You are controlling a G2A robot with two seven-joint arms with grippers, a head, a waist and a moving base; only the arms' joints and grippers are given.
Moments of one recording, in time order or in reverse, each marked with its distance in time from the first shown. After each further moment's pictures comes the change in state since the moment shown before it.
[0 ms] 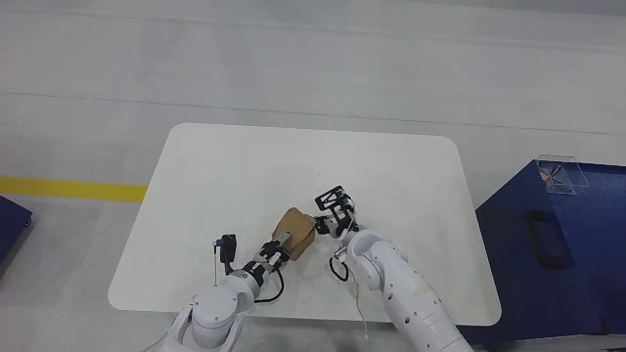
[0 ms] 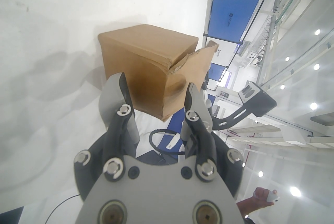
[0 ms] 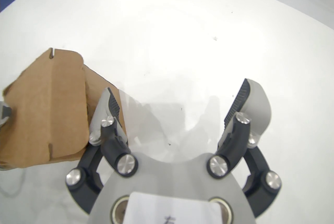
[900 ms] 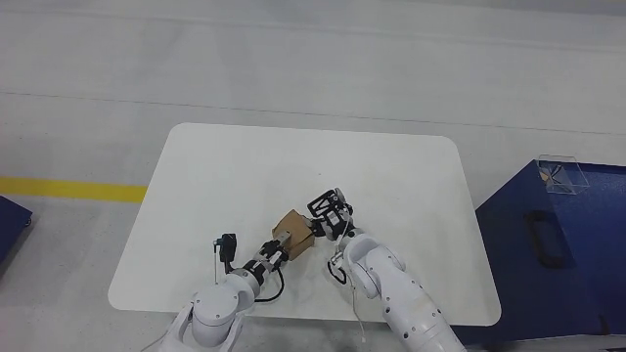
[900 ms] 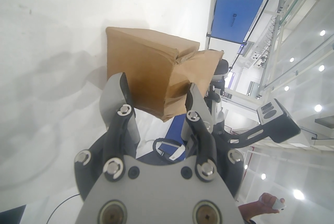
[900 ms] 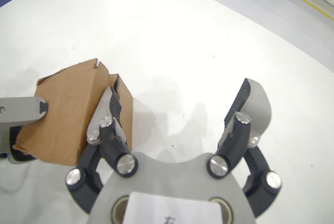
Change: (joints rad) left arm -0.012 0.003 0.006 0.004 0.002 0.030 0.006; right arm -0.062 0.010 -0.020 -0.132 -0.148 0.049 0.005
